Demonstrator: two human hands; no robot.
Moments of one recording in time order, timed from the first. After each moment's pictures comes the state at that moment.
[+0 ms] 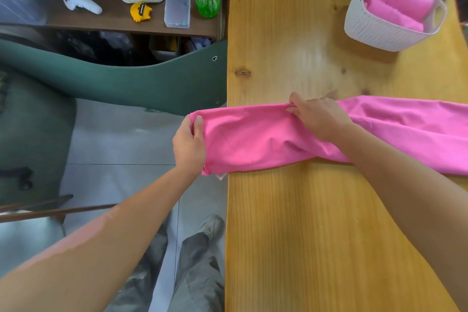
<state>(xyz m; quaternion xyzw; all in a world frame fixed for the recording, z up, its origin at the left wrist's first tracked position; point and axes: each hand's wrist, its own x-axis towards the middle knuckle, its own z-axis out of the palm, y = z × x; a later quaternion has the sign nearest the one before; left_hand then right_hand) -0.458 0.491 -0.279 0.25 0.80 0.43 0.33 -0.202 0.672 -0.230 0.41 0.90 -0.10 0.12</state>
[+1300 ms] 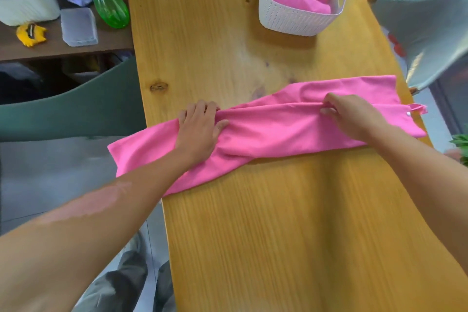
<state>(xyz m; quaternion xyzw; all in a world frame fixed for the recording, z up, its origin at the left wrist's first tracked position) -0.341 0.618 -0.295 0.71 0.68 0.13 0.15 0.028 0.712 -0.221 0.57 0.81 -0.10 0.08</state>
